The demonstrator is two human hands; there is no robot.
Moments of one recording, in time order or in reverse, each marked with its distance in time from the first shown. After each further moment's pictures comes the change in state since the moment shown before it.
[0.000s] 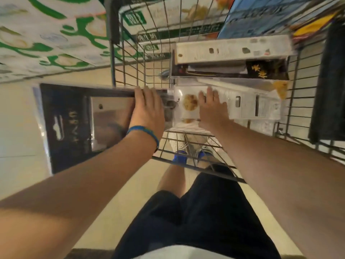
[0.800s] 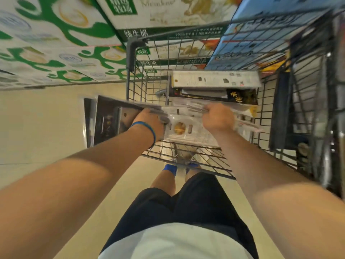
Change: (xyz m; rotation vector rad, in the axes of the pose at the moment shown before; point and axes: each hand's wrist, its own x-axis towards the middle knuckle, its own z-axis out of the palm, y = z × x) left_hand -0.009 -0.047 -0.031 -0.204 -0.045 0.344; right_hand -0.079 0.005 -0.102 0.499 0.302 0.337
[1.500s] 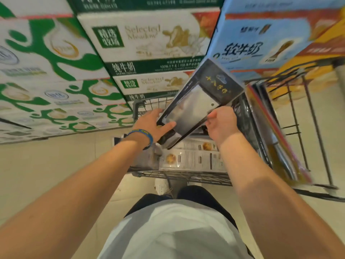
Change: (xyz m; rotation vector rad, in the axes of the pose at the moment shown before) left_hand -0.088 -0.045 -0.086 -1.090 0.575 -0.260; right_hand -0.084 -0.045 -0.188 1.648 0.034 0.368
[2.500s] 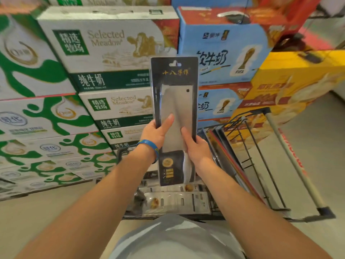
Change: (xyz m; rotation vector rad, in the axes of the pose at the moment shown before) left_hand -0.017 0.163 -0.049 -1.038 0.237 0.064; right_hand -0.059 -0.056 -0.037 -0.435 -0.230 -0.395
